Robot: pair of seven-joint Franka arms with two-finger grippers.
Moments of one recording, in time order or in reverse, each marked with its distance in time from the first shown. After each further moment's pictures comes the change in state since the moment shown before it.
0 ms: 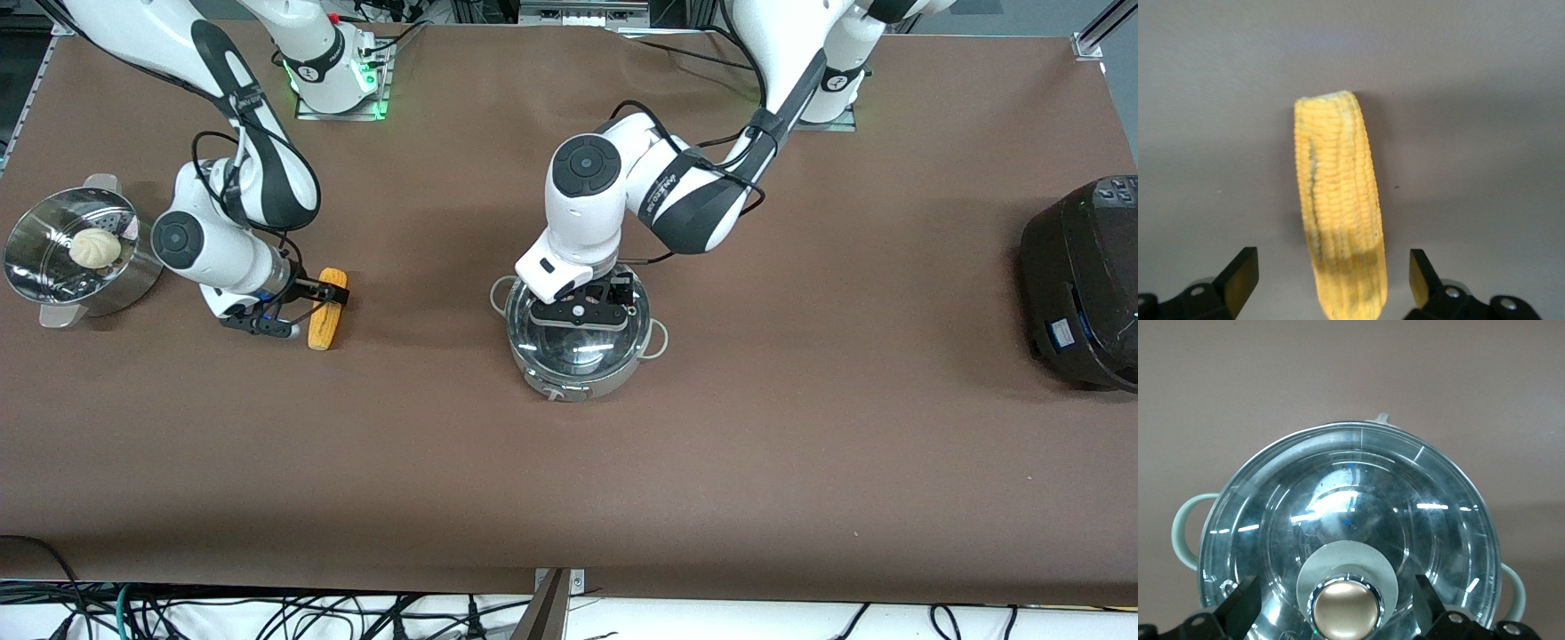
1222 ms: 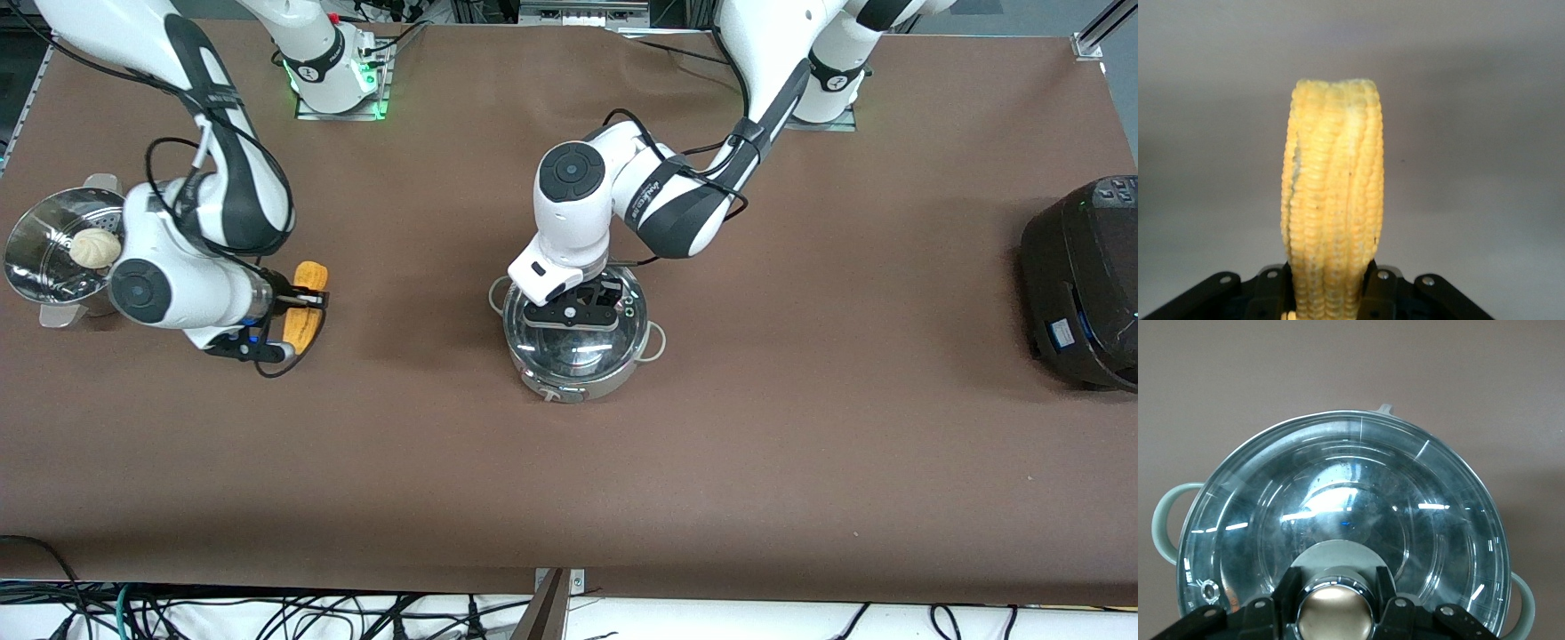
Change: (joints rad) left arm -0.021 0.025 0.010 0.011 0.008 0.011 -0.037; right arm 0.024 0.035 0.000 0.457 -0.023 -0.603 -0.009
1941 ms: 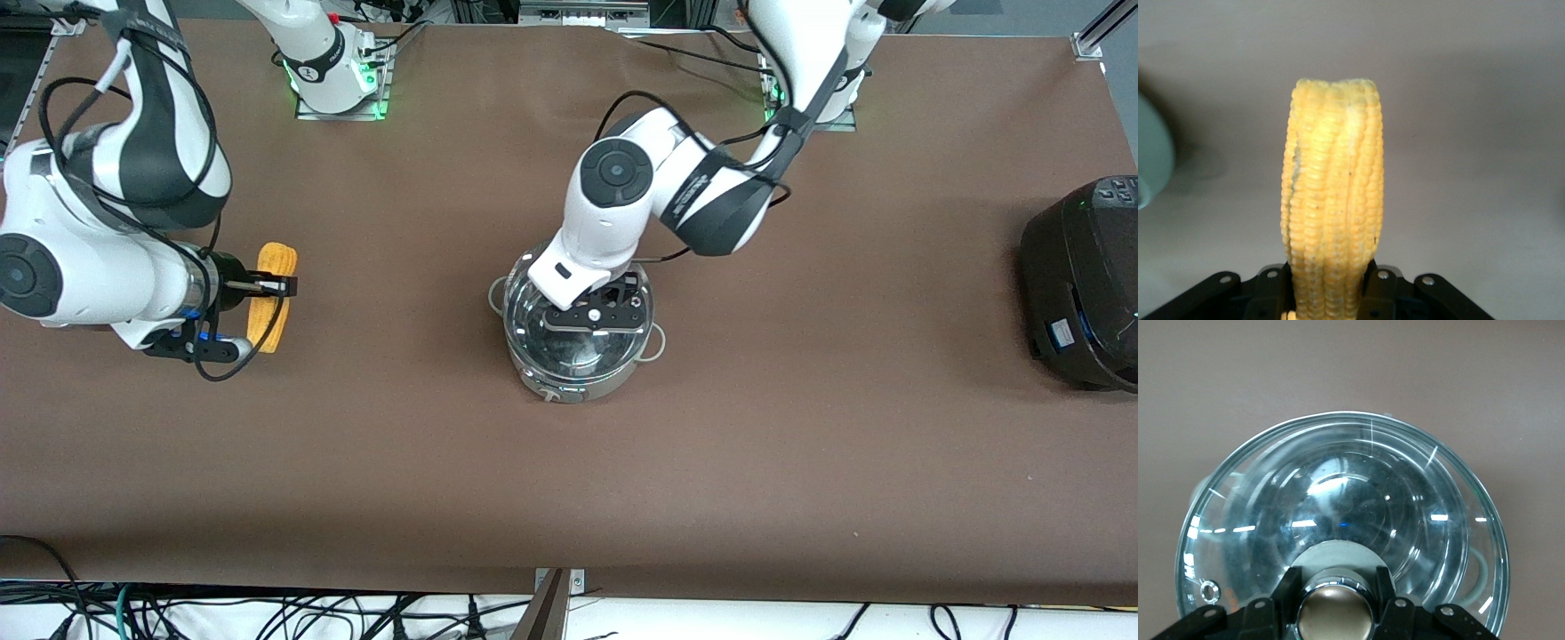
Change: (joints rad) left arm 0.073 -0.086 0.001 0.042 -0.157 -0.121 0.096; right arm 0.004 -0.001 0.015 0.313 0.067 -0.327 0.000
